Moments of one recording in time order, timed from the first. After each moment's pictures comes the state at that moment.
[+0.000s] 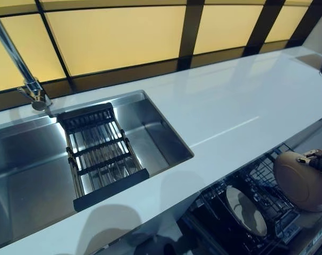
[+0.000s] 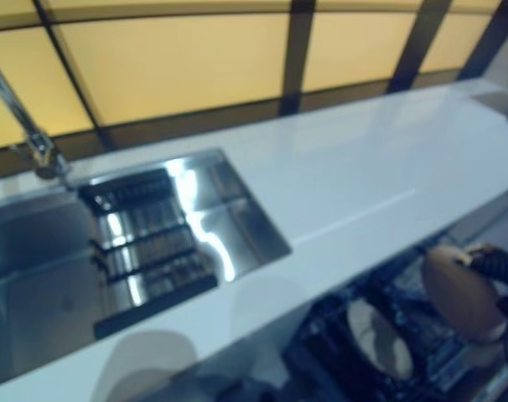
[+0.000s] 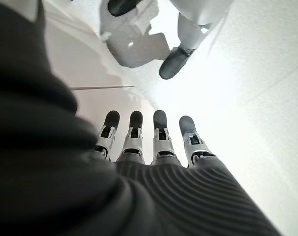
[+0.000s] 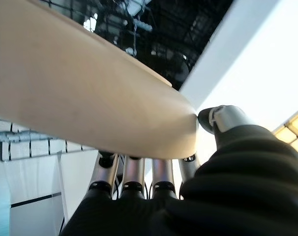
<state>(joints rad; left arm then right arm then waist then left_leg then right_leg) 0.02 0.37 -0.19 1.24 -0.09 0.04 -0.14 -0.03 -1.12 -0.14 0.38 0.12 0.04 0.37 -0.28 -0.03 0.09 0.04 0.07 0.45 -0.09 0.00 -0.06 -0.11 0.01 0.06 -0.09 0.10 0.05</state>
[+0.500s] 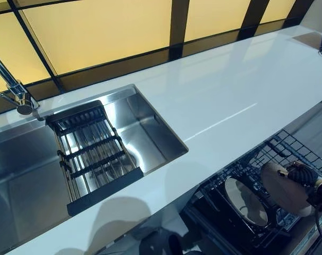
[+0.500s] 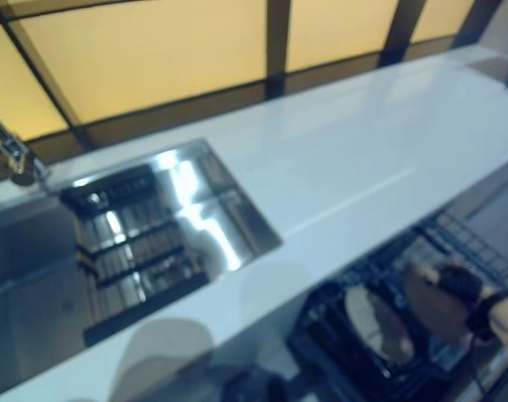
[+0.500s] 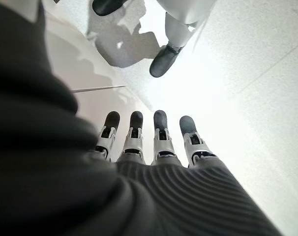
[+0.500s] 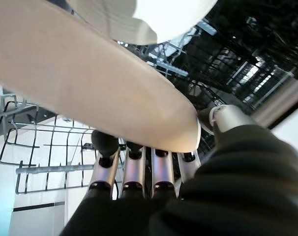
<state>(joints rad) 0.01 0.36 -0.19 1.23 -0.09 0.05 -0.15 0.00 -1.01 -0.06 0.36 -0.09 0.00 0.27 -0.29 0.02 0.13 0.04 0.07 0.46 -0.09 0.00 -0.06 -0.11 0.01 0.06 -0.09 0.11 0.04</state>
